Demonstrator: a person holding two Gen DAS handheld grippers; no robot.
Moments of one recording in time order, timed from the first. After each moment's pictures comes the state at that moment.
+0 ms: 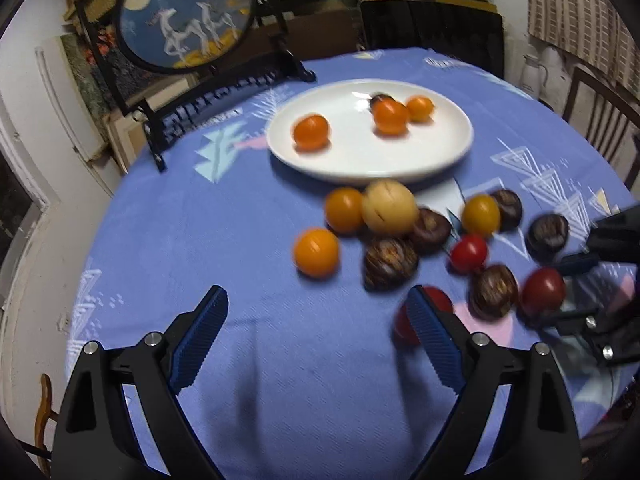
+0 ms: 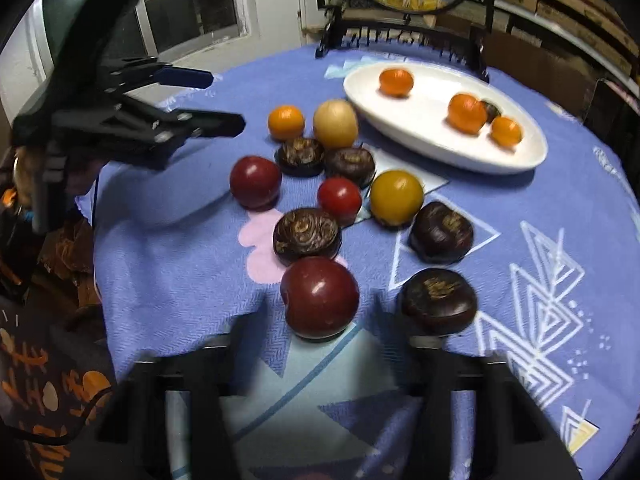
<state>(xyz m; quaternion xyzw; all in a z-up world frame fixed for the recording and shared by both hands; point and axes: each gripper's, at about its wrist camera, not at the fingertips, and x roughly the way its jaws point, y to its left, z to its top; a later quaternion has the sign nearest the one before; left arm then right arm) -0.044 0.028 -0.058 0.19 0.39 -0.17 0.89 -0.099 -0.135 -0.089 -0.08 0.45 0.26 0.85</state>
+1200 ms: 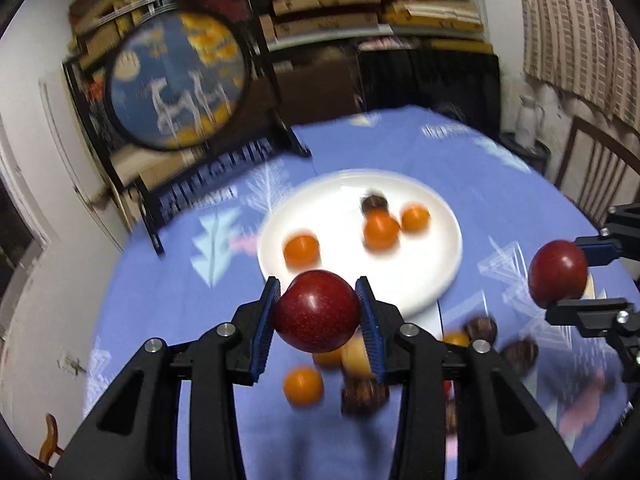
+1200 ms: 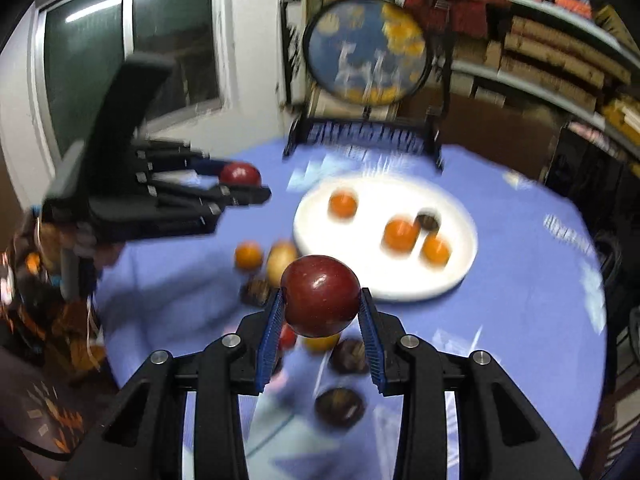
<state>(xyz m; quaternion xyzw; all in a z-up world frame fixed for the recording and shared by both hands) 0.003 -0.024 0.024 0.17 0.31 -0.17 0.92 -0.069 -0.179 0.024 -0.05 0.32 0.22 0.92</state>
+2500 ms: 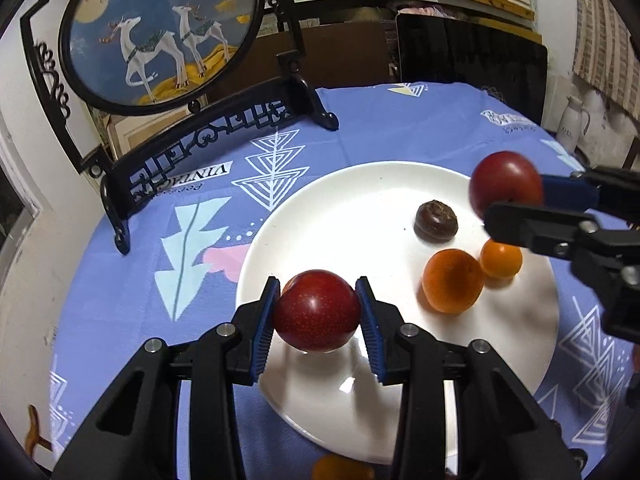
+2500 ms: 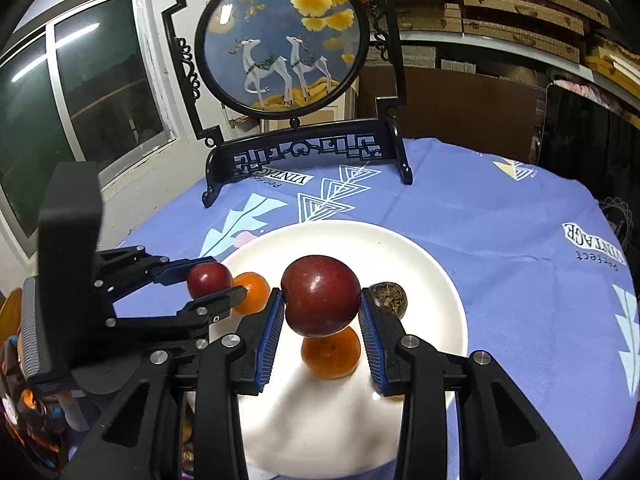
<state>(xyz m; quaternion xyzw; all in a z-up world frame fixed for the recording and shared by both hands) 0.136 -0.055 -0.039 0.13 0.38 -0.13 0.91 0.122 -0.194 -0.020 0.03 0.36 0.18 0.92</state>
